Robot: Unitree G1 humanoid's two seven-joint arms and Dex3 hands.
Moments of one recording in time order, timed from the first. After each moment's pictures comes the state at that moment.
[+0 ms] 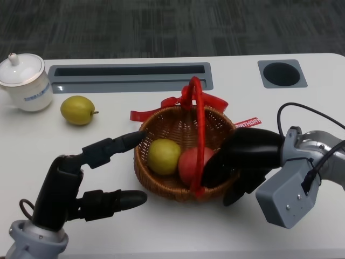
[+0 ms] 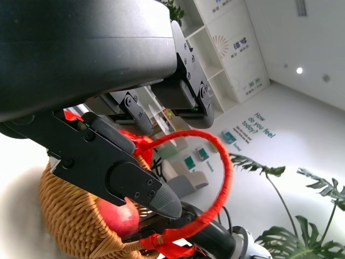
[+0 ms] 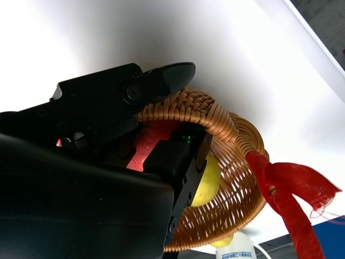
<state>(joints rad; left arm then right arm) -0.11 0.13 0.00 0.45 0.09 -1.04 -0.12 -0.90 -0.25 0.63 1.17 -0.69 -1.02 0.12</state>
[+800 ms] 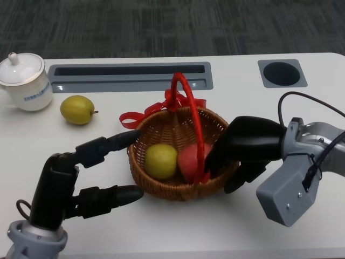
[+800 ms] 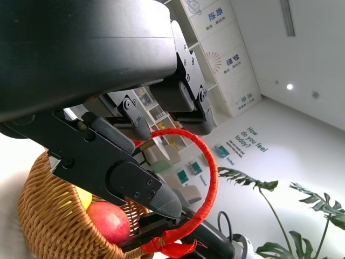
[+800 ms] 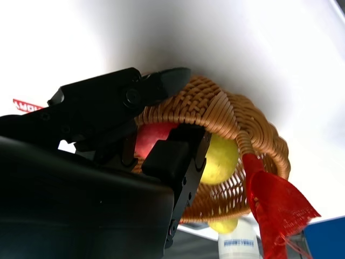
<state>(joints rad) -0.13 0.11 0.03 0.49 0.10 -1.10 -0.09 -0.93 -0.28 0.65 1.13 -0.79 -1.01 -0.02</state>
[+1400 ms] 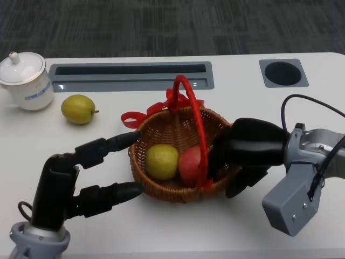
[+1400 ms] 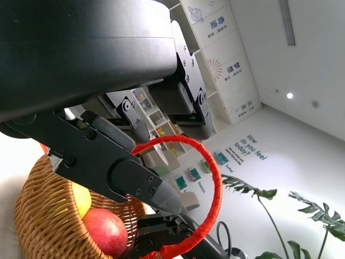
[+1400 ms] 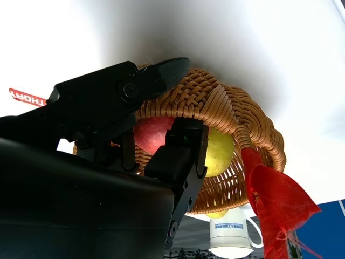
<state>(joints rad) -0.14 0.09 0.03 0.51 0.10 -1.12 -0.07 -0.93 -0.28 0.68 1.15 -0.87 -1.04 -0.18</state>
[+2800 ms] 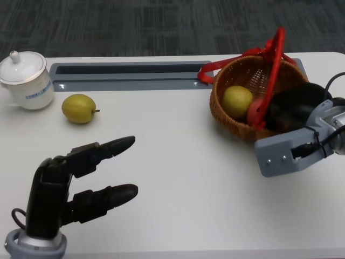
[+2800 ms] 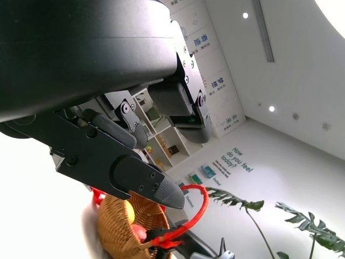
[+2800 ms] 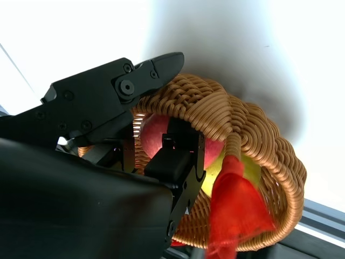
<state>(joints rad) -0.12 0.08 0.07 0.54 0.13 -1.23 -0.03 -1.04 -0.27 0.66 1.38 -0.87 -0.40 -0.16</state>
